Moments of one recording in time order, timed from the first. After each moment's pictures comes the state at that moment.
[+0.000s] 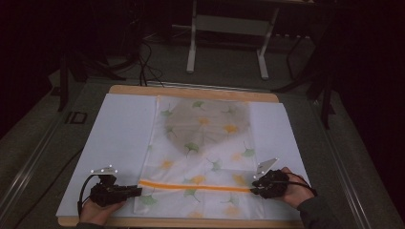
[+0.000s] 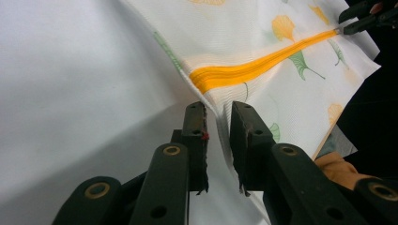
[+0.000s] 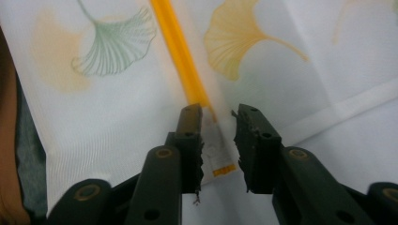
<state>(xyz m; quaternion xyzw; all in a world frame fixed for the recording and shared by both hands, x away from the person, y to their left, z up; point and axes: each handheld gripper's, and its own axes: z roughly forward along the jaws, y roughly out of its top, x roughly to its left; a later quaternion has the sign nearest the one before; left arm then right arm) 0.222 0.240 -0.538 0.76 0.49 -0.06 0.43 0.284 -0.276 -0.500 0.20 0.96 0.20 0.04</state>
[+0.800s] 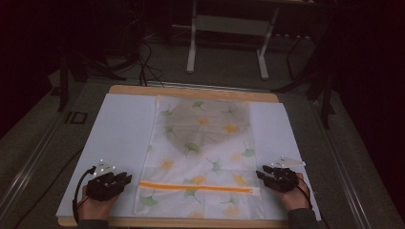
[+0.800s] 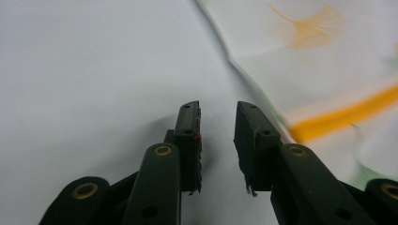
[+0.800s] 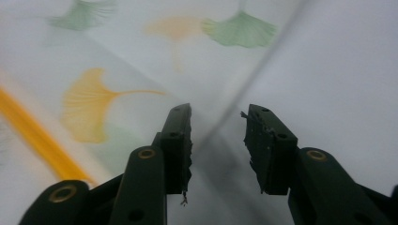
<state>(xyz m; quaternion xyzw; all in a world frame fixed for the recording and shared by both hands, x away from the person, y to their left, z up) 0.229 0.236 -0.532 0.75 0.53 0.18 0.35 0.289 -0.313 -0.526 0.41 0.83 0.34 0.18</state>
